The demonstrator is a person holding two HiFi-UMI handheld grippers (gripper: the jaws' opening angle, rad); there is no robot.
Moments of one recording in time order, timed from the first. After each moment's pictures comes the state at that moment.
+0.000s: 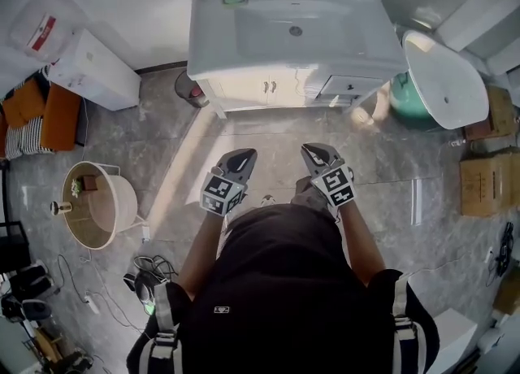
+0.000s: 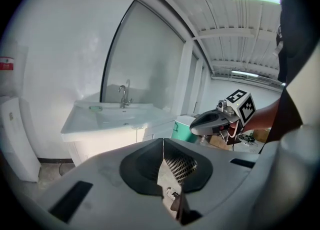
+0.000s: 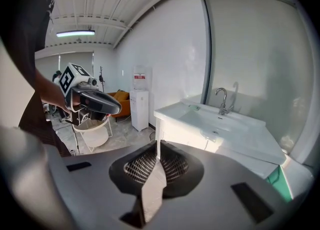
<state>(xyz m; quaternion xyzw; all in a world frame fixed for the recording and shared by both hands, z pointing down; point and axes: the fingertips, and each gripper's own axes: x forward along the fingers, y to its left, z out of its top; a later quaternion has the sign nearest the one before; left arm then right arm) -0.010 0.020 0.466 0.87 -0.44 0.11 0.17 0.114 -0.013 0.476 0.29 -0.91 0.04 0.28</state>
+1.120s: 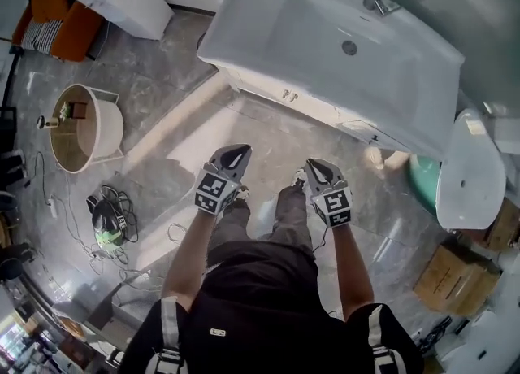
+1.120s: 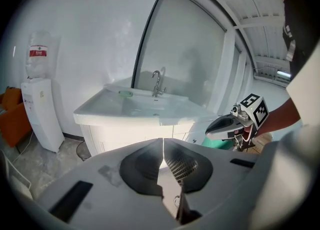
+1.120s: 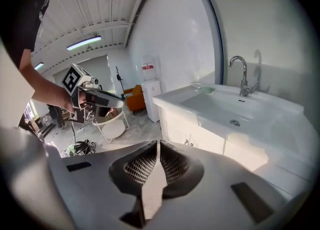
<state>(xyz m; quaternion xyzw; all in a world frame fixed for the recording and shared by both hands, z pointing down) -0.014 -0.124 0.544 0.75 -0.59 0.12 0.26 0.134 -0.178 0.565 0.14 -0.93 0.11 0.31</state>
